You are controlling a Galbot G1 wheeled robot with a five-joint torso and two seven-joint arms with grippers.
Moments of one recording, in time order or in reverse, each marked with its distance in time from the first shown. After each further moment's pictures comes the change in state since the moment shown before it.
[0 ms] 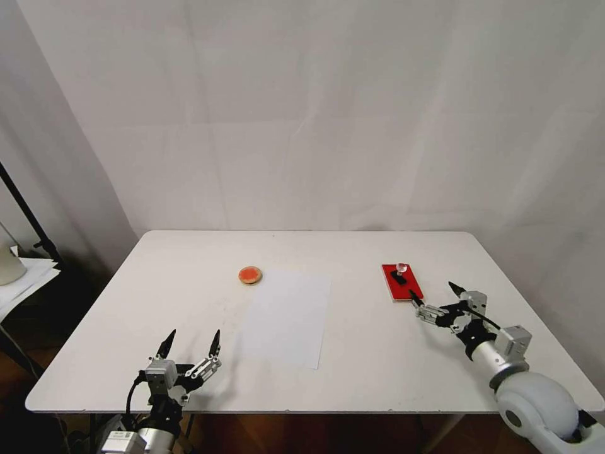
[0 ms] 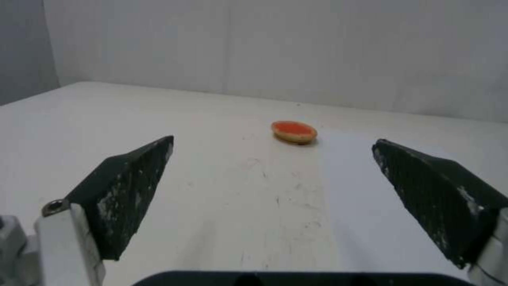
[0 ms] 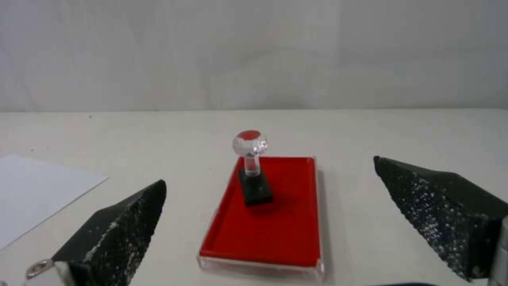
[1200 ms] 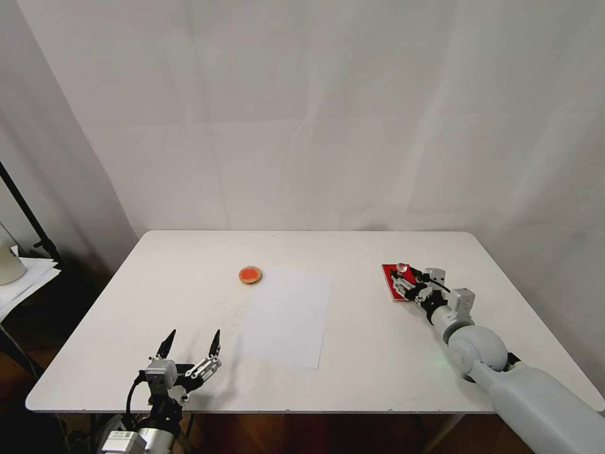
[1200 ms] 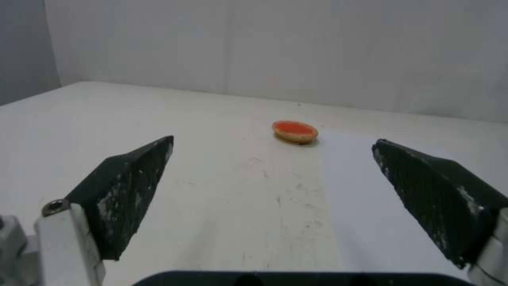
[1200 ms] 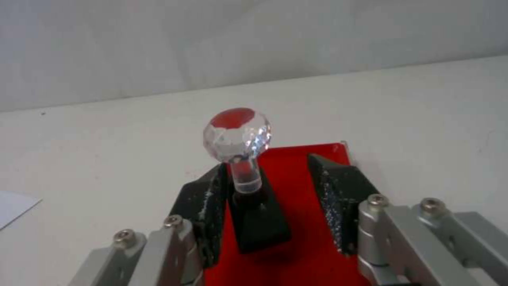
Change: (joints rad) left arm 0.000 0.000 0.000 0.000 0.000 0.000 0.000; right arm 0.334 0.104 -0.265 -0.271 0.092 -0.032 0.032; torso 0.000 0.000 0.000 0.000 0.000
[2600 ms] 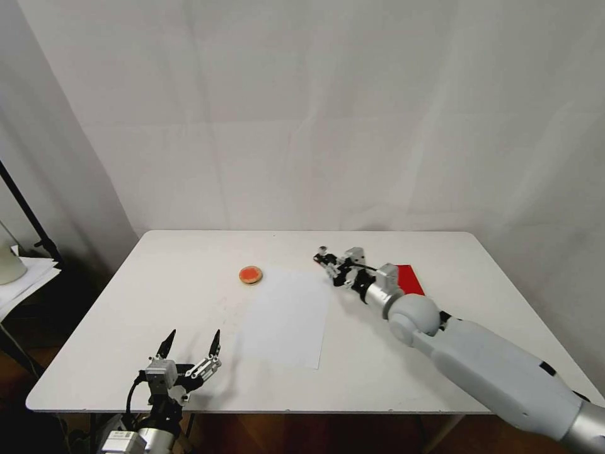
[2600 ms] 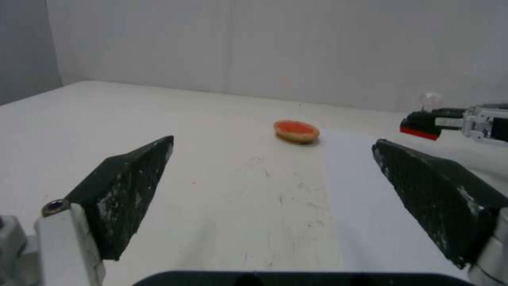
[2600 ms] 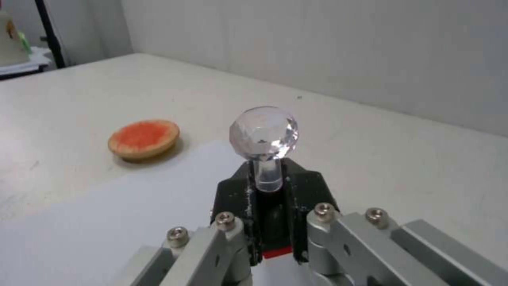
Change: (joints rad) left arm 0.000 0.000 0.000 0.000 0.000 0.000 0.000; right arm 0.472 0.136 -0.579 -0.089 -0.036 0.017 -0.143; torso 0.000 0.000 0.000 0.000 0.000
